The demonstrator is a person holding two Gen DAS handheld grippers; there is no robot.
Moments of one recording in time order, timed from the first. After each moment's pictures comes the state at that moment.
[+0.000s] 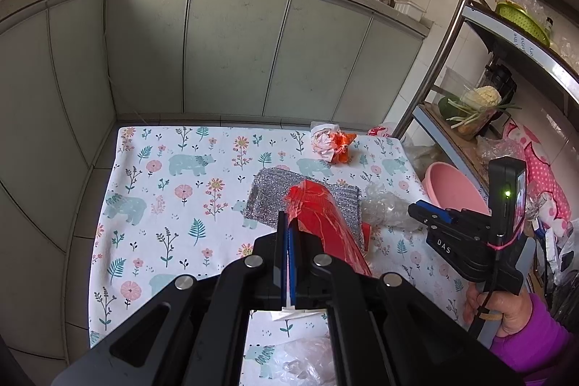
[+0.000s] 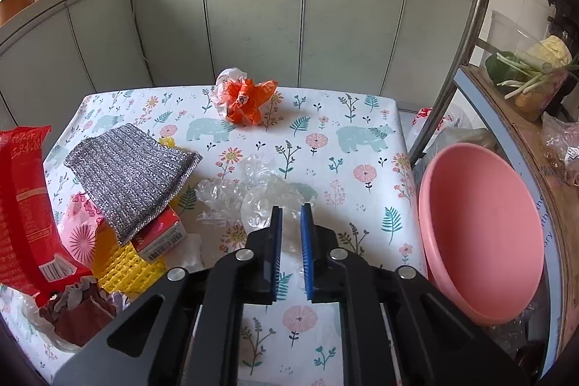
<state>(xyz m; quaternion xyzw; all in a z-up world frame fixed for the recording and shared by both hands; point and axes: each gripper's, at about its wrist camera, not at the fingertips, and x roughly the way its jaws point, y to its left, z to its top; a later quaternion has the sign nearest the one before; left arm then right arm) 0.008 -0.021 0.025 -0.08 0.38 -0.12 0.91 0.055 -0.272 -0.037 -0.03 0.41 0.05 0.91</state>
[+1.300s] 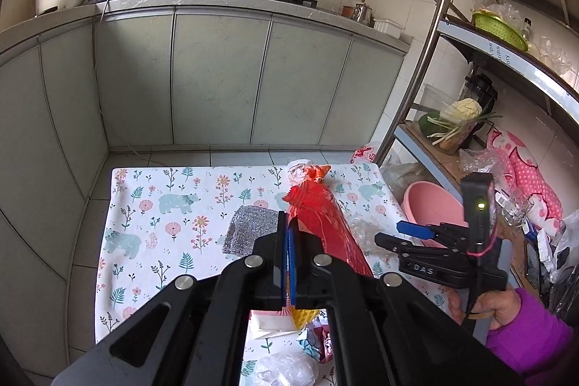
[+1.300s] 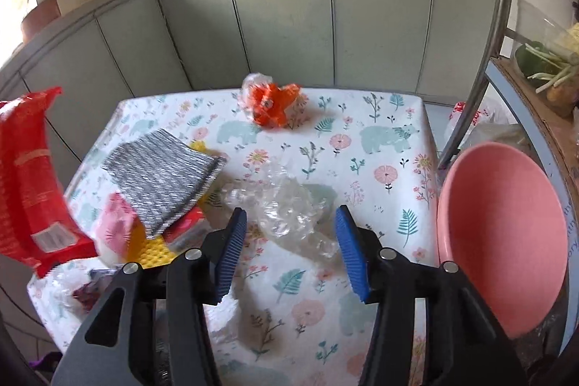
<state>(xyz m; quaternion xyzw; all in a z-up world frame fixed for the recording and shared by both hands) -0.001 -0.038 0.064 -0.06 0.34 -0.14 0.93 0.066 -0.291 -0.043 0.00 0.44 0.12 0.89</state>
